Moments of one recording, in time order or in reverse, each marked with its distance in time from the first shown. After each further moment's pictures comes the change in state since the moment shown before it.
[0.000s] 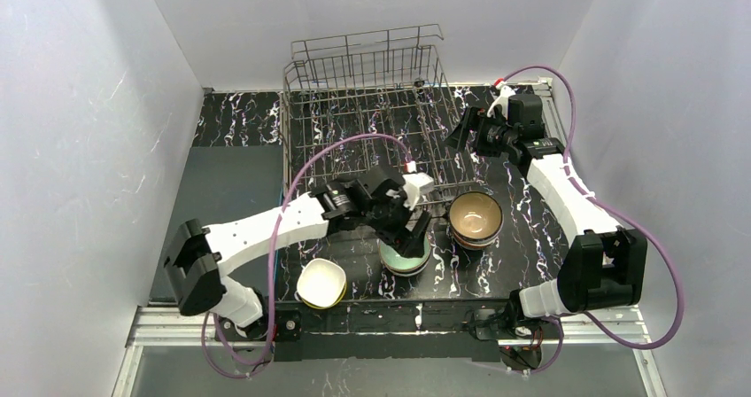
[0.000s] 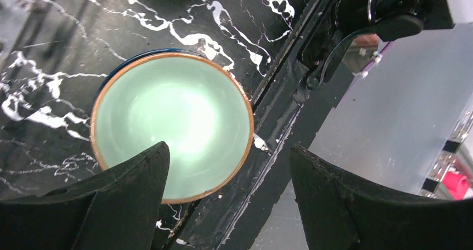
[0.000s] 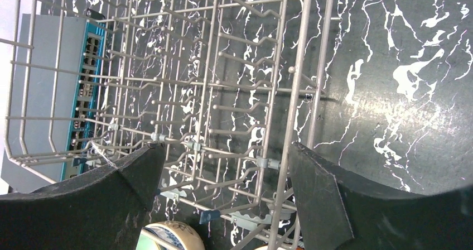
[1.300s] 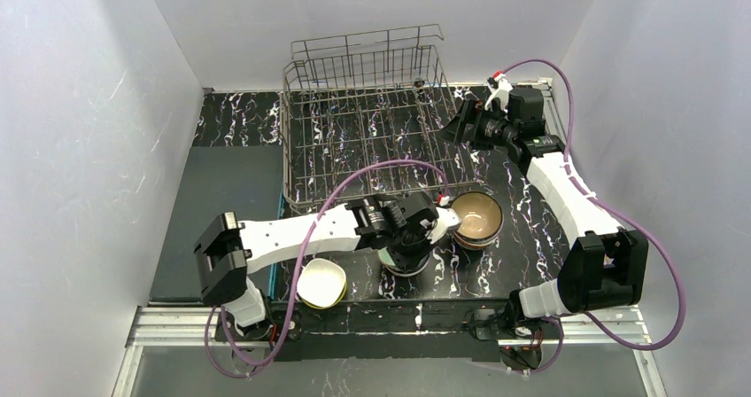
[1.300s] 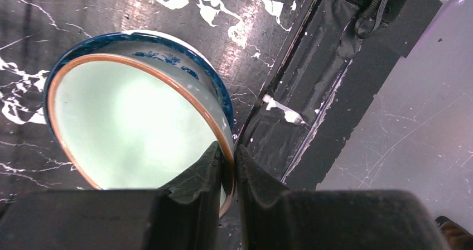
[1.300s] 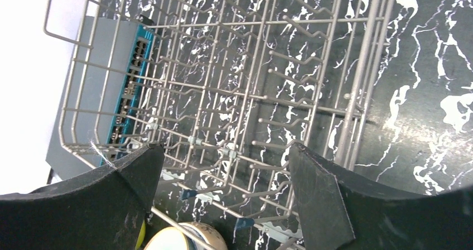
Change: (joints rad) left arm -0.202 0.198 0.139 -0.173 -0.166 0.186; right arm 0.007 -0.003 0.032 0.050 -0.096 0.042
